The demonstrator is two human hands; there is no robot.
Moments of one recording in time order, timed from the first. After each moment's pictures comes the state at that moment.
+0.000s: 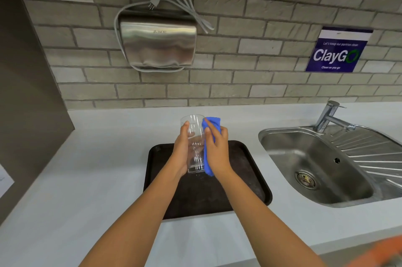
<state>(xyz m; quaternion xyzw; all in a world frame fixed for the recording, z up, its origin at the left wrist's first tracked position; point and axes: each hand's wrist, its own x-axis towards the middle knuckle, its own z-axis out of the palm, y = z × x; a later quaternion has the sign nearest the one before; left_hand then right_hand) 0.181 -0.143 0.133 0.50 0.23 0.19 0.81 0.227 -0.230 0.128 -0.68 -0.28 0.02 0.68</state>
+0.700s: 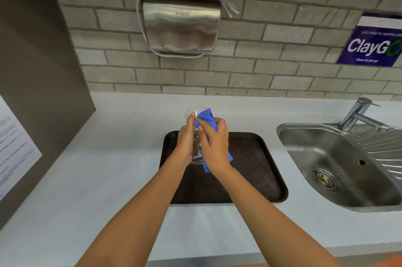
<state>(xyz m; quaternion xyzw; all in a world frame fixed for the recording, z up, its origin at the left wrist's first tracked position) 0.163 -0.126 0.118 0.50 0.29 0.24 0.78 0.204 -0.202 0.101 -0.75 -0.41 -0.12 0.51</state>
